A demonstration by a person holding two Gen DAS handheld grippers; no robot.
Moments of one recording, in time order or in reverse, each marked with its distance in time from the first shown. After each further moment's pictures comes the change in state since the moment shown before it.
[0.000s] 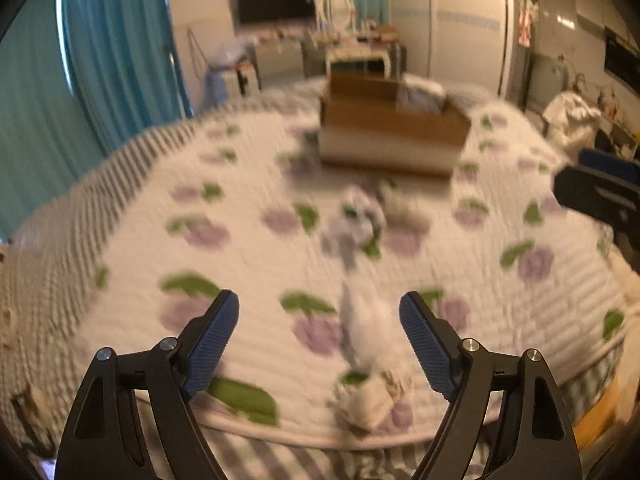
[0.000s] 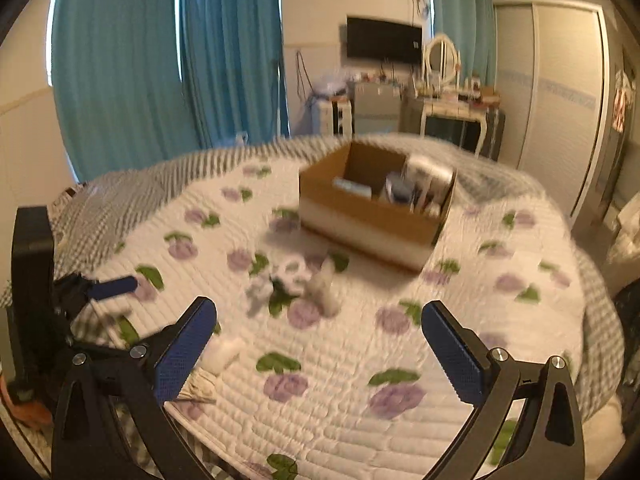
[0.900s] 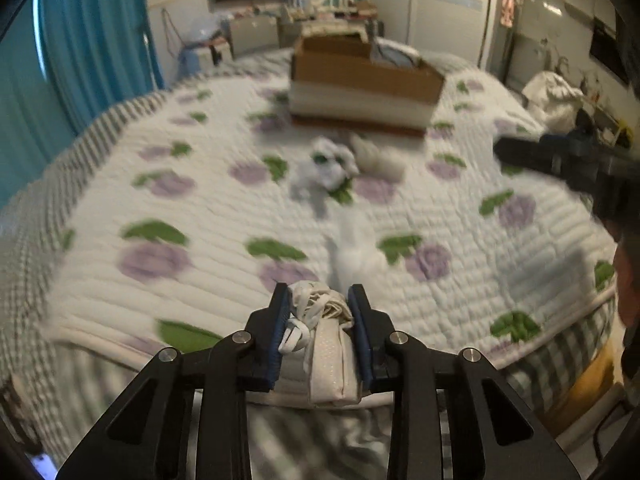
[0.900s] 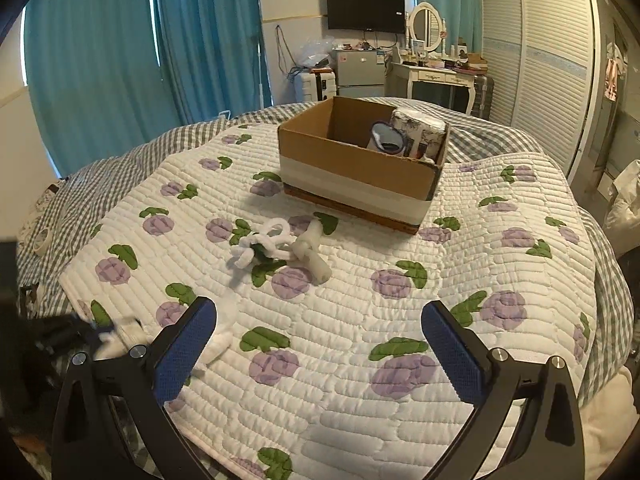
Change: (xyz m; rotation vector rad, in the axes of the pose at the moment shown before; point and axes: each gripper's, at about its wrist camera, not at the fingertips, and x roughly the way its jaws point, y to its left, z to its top) left arm -0.007 0.000 -0.020 0.019 0.050 -0.072; right arm 0.023 -0.008 -0.016 0.053 0.074 -0.024
